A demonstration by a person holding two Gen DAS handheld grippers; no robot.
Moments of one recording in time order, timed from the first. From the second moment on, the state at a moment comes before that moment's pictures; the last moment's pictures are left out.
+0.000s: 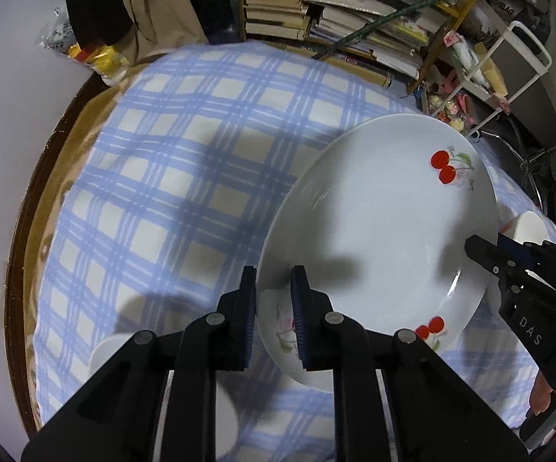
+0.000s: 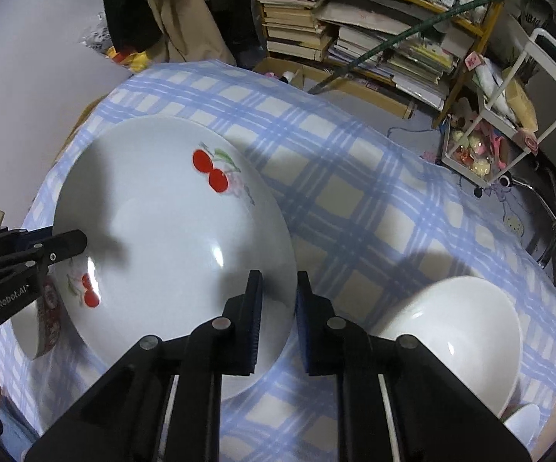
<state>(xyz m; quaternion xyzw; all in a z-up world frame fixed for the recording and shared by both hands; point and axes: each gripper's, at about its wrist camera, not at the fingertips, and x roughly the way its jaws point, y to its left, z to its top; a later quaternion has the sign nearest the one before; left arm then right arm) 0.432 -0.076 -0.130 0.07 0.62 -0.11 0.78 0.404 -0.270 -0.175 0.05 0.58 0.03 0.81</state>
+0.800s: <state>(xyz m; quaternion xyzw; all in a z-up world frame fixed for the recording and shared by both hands) 0.286 -0.040 -0.078 0.06 0.59 -0.09 0.80 0.263 -0.241 -0.121 0.06 0.56 0.06 0.82</state>
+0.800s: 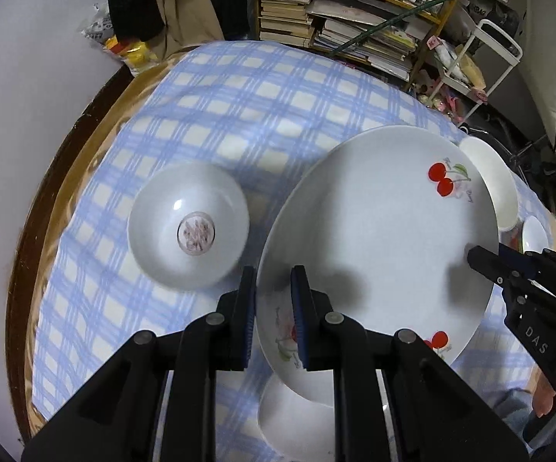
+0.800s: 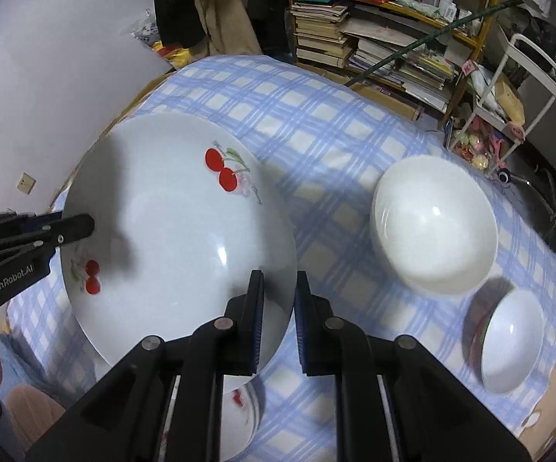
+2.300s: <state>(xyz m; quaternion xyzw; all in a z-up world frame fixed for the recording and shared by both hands) 0.179 -0.009 -0.165 0.05 0.65 -0.07 0.75 0.135 -0.203 -0.187 0.07 0.54 0.02 0.84</state>
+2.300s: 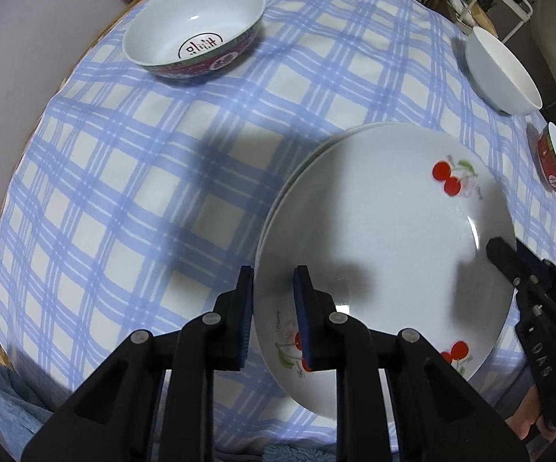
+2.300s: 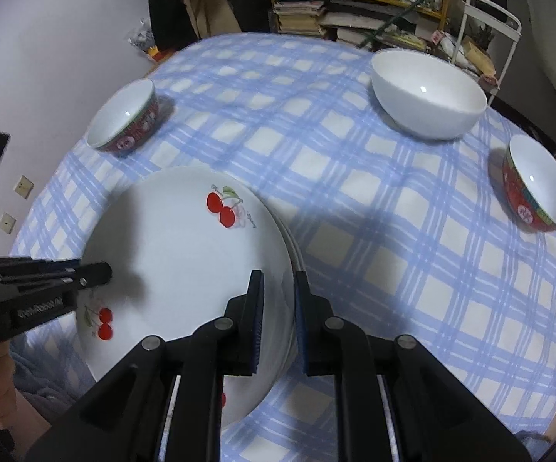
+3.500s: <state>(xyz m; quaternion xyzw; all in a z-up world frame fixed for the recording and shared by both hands) 0.173 -0.021 -0.168 0.08 0.65 -0.07 0.76 0.121 -0.209 -0.200 0.09 0.51 0.02 0.86</state>
